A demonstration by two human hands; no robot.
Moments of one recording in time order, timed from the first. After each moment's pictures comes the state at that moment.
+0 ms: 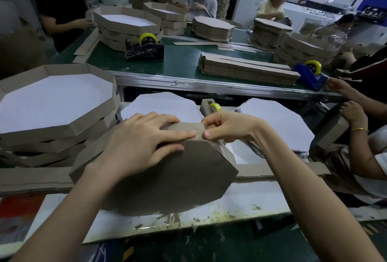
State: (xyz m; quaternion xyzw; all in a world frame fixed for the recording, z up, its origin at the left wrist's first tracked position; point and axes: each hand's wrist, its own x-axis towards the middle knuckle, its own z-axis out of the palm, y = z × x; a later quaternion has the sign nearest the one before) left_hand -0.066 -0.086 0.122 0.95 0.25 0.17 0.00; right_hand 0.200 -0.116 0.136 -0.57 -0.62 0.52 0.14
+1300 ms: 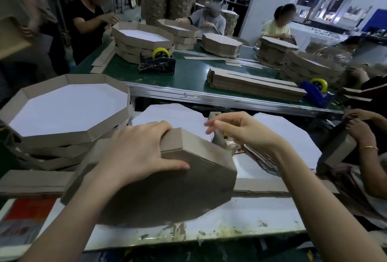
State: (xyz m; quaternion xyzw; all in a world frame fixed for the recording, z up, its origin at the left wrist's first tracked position) left_hand -0.095 -0.091 0.132 0.89 0.41 0.19 0.03; right_hand 0.183 -0.133 0.160 -0.57 -0.69 0.33 0.29
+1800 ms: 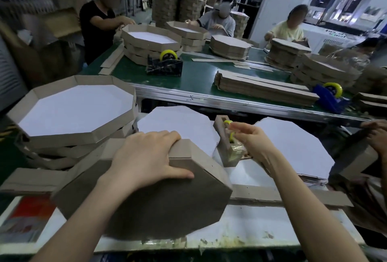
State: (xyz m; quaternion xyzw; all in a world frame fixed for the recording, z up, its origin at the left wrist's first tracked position) left_hand -0.075 -0.089 0.129 0.90 0.42 0.10 0.01; right_hand 0.246 -0.093 0.077 -0.70 -0.42 0.36 0.45
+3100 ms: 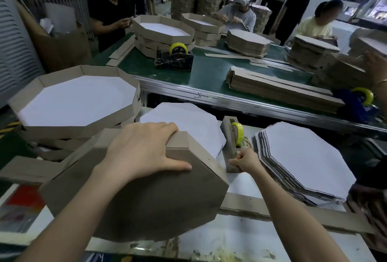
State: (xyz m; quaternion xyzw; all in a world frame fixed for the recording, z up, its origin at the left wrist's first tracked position) left_hand -0.047 -0.061 0.128 0.88 0.46 0.08 0.00; right_hand 0.299 -0.041 -0.031 -0.84 -0.43 0.27 0.20
